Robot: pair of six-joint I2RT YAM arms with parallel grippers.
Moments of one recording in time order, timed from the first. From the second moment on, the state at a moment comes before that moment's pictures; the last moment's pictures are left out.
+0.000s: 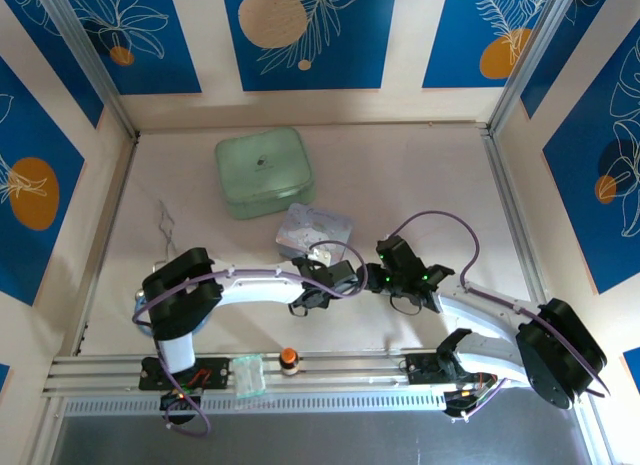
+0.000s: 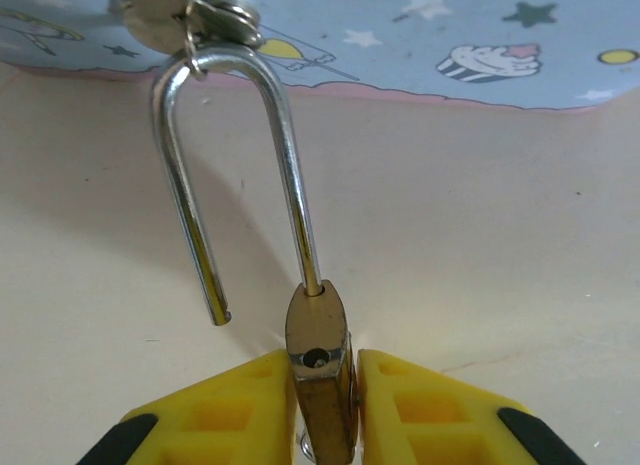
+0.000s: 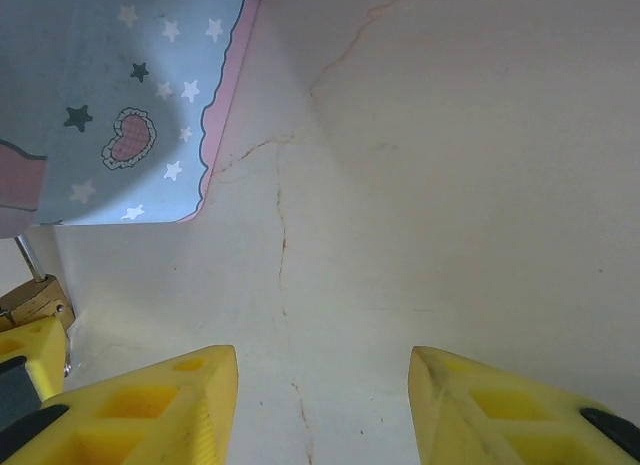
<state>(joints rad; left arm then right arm) -1.17 1.81 1.10 -0.71 -0.47 -0.89 0.66 1.13 0.44 -0.26 -0.05 0.77</state>
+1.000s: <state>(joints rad) -1.26 1.81 1.17 -0.80 -0.56 -0.88 0.65 1.01 0.40 -0.25 -0.04 0.79</state>
